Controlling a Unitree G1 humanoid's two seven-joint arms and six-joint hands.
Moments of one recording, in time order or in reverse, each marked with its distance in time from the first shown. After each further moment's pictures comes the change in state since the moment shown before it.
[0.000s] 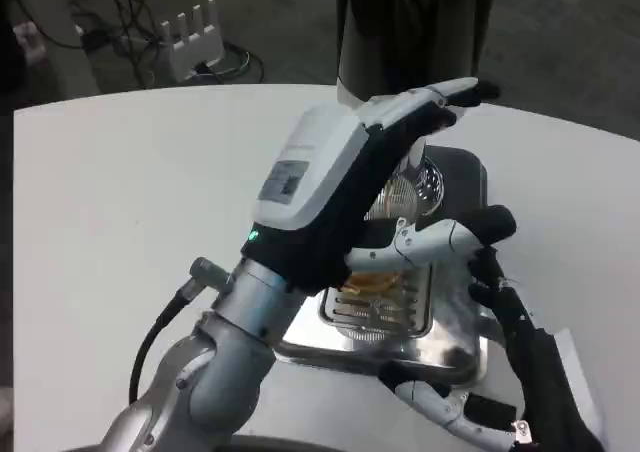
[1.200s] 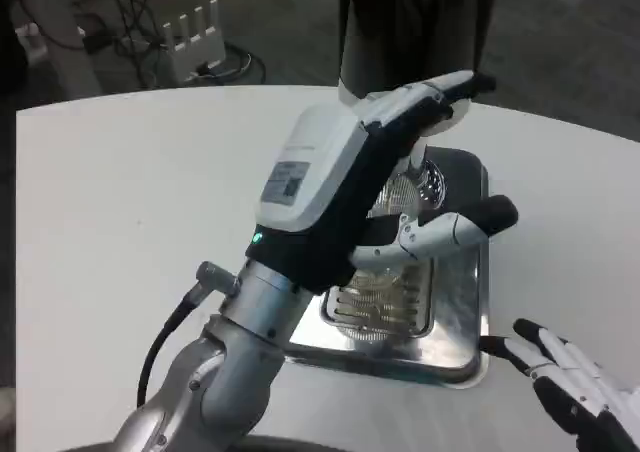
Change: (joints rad) left arm -0.008 -0.019 -0.022 0.029 0.047 0.003 0.061; right arm 0.554 -0.259 -0.200 -0.717 -0.178 0.024 0.453
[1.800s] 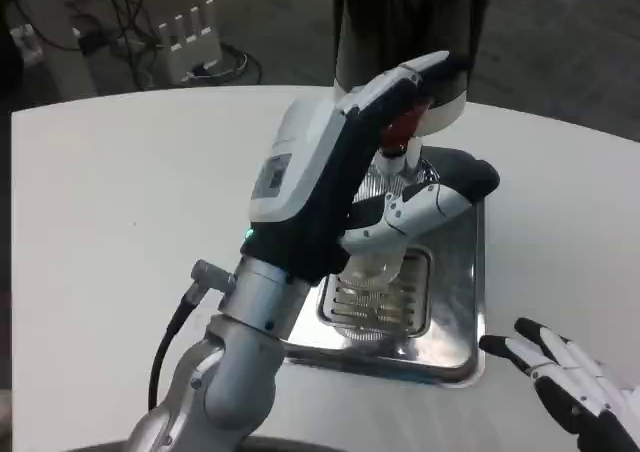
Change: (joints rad) left arm 0.011 -0.058 0.044 -0.009 -0.079 0.036 -0.023; right arm 0.002 0.000 -0.008 -0.007 -0.022 -0.001 0.000
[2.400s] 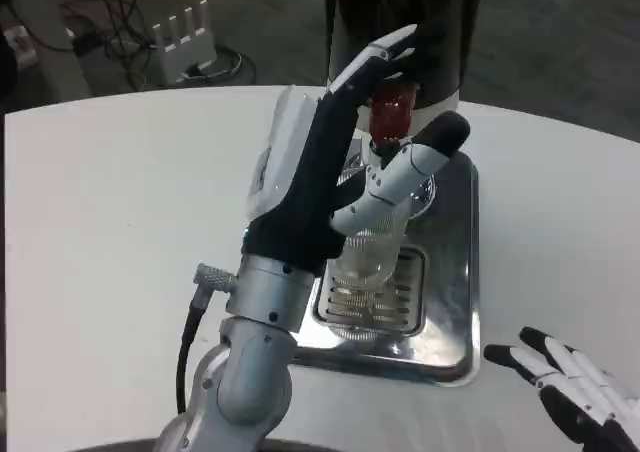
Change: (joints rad) left arm 0.010 -0.106 0.058 -0.002 -0.121 0.028 -0.001; right arm 0.028 0.000 -0.013 -0.002 0.001 -0.010 0.000
